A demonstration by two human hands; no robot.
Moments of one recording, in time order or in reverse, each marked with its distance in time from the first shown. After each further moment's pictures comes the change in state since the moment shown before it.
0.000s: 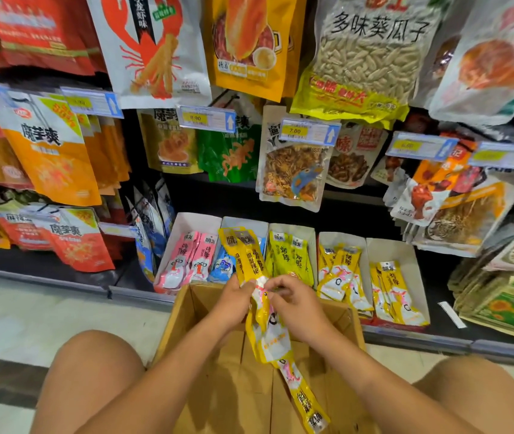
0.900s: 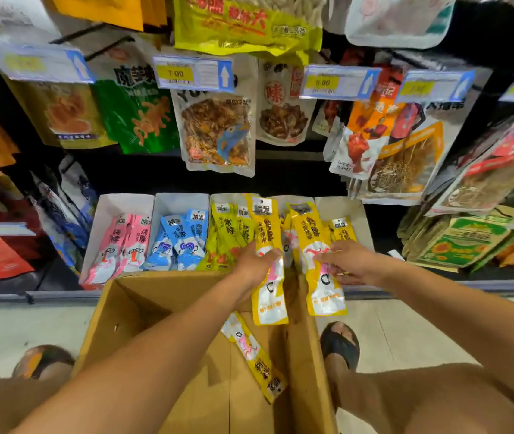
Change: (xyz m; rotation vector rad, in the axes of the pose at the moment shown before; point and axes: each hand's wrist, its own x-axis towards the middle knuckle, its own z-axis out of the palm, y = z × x) left_hand 0.069 -0.009 0.174 0.214 -0.158 -0.003; right_hand 0.025 0.126 -0.219 0.062 -0.083 0.713
